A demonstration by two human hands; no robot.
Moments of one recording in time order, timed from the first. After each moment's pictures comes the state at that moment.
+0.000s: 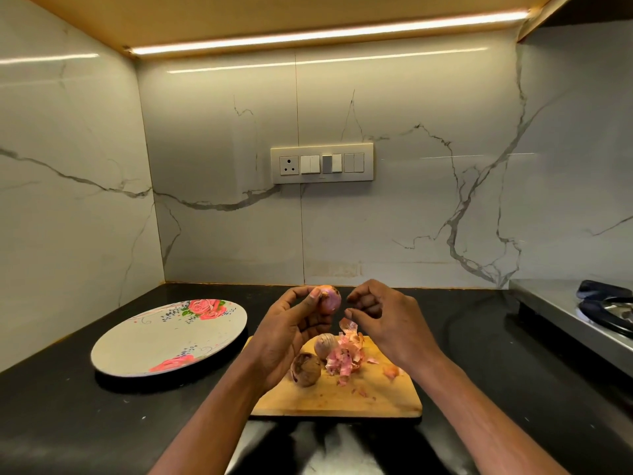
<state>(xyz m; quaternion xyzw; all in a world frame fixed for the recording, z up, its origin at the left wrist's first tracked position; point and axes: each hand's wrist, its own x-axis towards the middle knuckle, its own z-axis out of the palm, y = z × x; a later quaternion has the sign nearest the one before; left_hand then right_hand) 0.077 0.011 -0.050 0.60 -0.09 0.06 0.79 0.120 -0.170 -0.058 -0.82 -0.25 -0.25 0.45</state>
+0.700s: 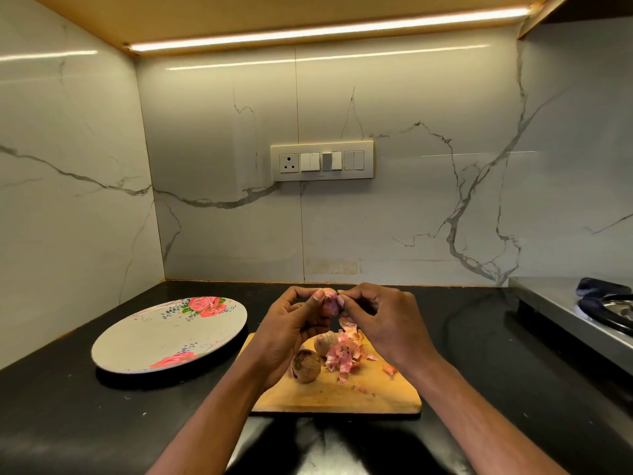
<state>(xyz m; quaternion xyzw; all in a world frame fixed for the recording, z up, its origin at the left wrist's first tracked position) 0.079 0.013 -0.054 0.63 -0.10 0.07 0.76 0.110 -0.163 -0.056 -0.79 -0.29 -0.30 0.46</state>
